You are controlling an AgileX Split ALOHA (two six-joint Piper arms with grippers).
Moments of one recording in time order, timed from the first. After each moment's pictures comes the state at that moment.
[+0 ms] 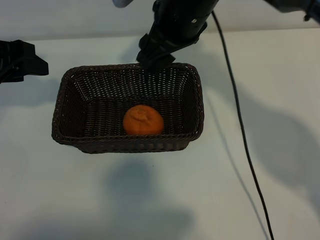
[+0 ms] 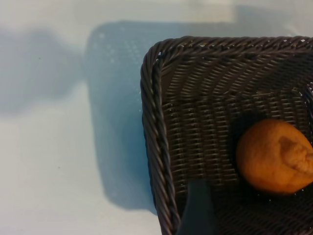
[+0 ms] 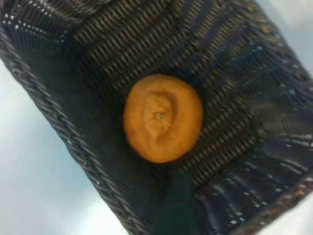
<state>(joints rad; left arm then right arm) 0.11 1.40 -1.06 -0.55 0.80 0.34 0.54 1.96 -1.98 0.12 1.22 -0.23</state>
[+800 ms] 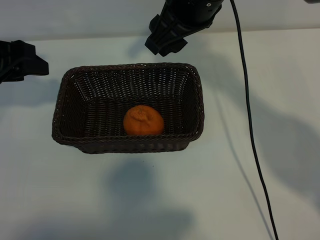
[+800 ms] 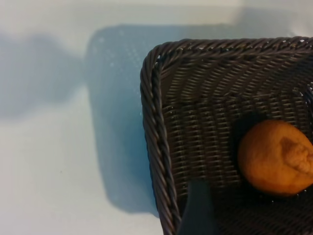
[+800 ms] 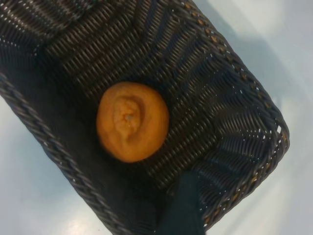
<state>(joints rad) 0.11 1.40 -1.06 -0.55 0.79 0.36 0.54 1.90 -1.98 0.05 1.22 -0.20</state>
